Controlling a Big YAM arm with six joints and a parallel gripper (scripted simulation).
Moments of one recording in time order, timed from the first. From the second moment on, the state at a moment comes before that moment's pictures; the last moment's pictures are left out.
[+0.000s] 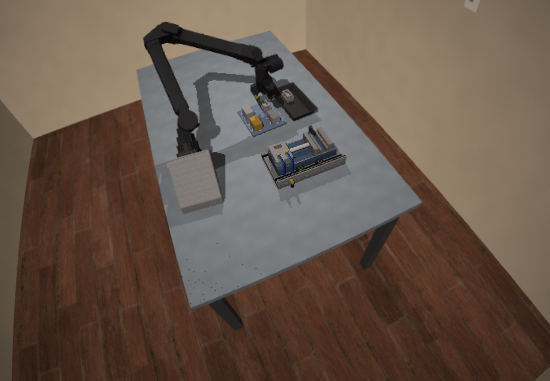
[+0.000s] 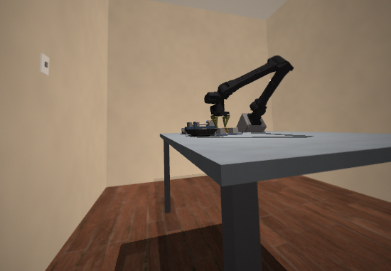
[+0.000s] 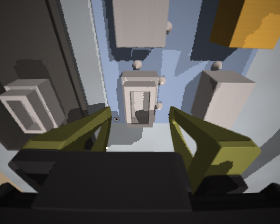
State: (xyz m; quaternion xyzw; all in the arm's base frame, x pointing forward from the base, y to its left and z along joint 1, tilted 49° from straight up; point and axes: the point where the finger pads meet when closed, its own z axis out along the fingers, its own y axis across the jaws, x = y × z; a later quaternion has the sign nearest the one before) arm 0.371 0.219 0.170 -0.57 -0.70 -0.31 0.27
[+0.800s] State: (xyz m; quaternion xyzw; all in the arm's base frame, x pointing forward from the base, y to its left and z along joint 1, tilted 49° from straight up) arm 0.373 0.223 0.170 -0.57 -0.70 -0.32 0.27
